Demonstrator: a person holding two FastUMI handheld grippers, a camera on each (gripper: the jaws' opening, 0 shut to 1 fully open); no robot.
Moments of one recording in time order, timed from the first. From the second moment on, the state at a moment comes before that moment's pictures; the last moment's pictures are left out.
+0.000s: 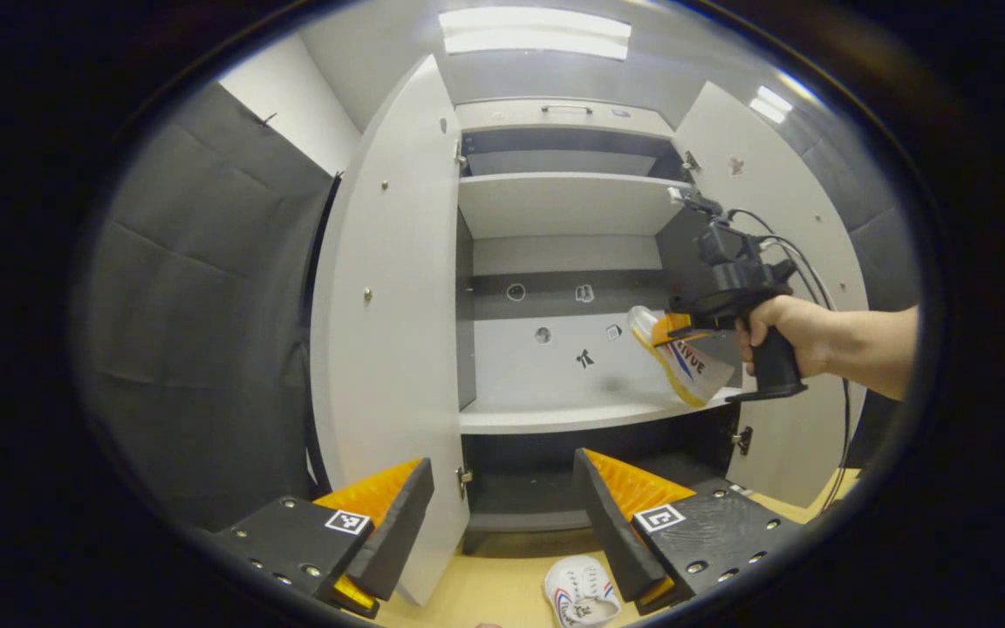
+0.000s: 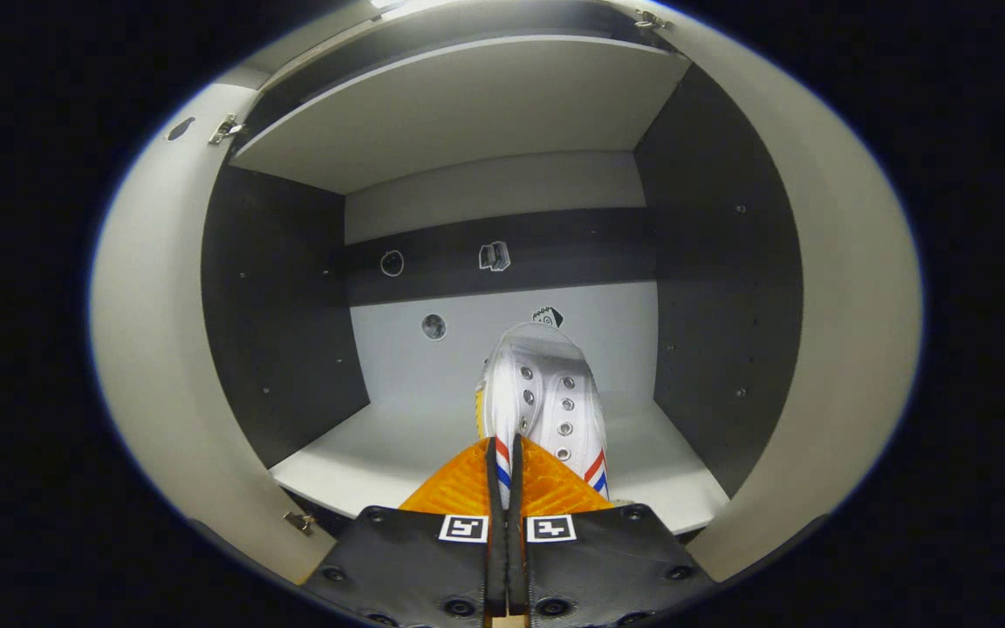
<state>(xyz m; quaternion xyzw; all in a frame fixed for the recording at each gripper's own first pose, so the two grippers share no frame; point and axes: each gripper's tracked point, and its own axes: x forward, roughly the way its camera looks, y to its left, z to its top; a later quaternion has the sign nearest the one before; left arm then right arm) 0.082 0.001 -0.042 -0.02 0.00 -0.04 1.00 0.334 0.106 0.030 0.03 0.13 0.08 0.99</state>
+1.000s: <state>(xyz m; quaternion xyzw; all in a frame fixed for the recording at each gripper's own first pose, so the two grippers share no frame) 0.092 -0.005 -0.073 -0.01 0.04 -0.05 1.00 0.364 0.098 0.077 -0.06 0.03 0.04 1.00</state>
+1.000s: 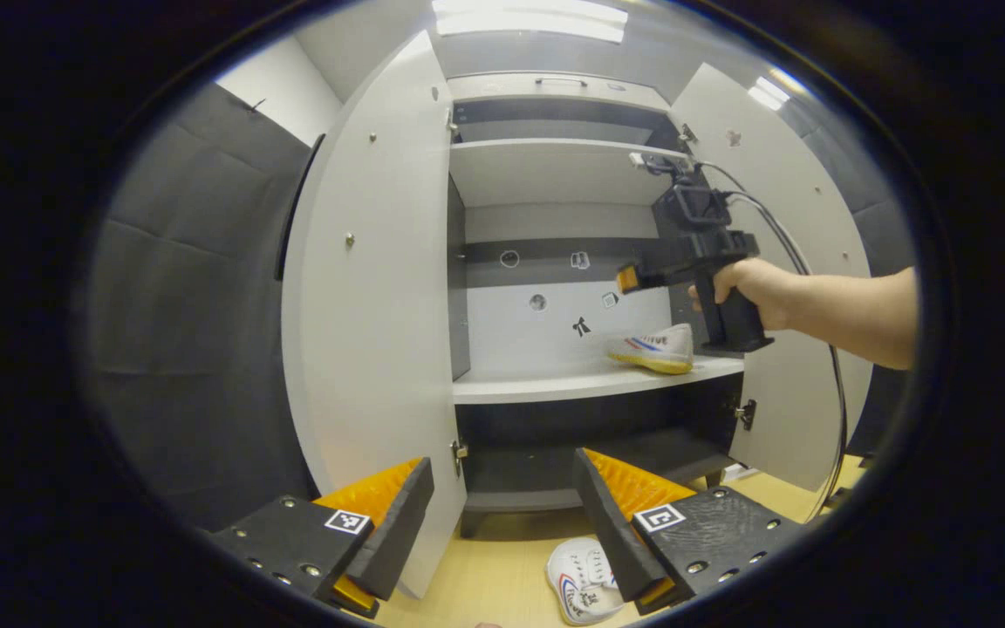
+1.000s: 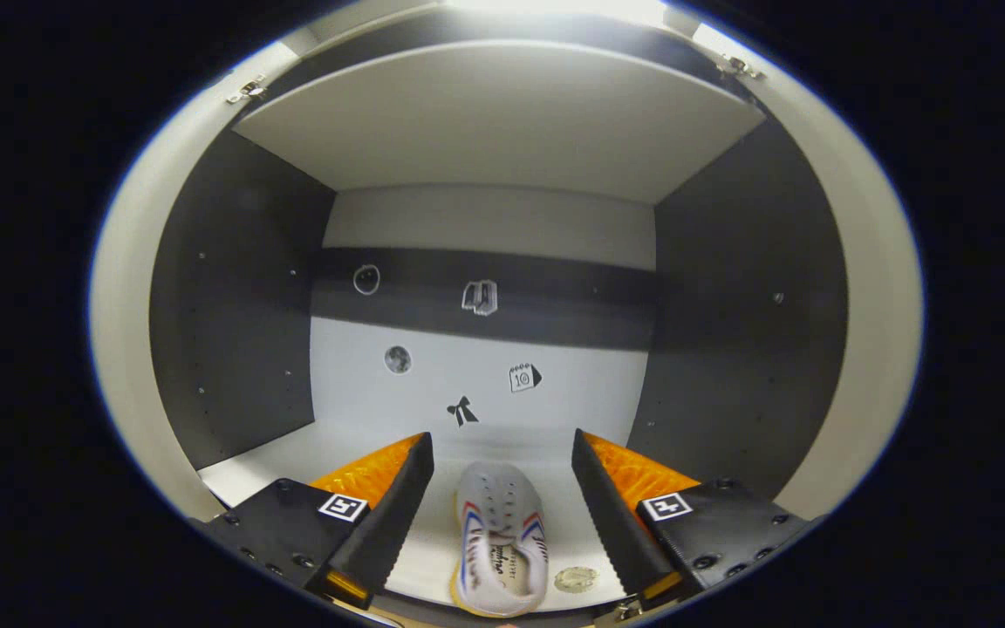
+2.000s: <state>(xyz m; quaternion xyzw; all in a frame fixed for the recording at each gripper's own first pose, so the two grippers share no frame) 0.124 -0.053 -0.199 -0.01 0.19 -0.15 0.97 0.184 0.055 0.070 -0.05 0.00 0.05 1.00</state>
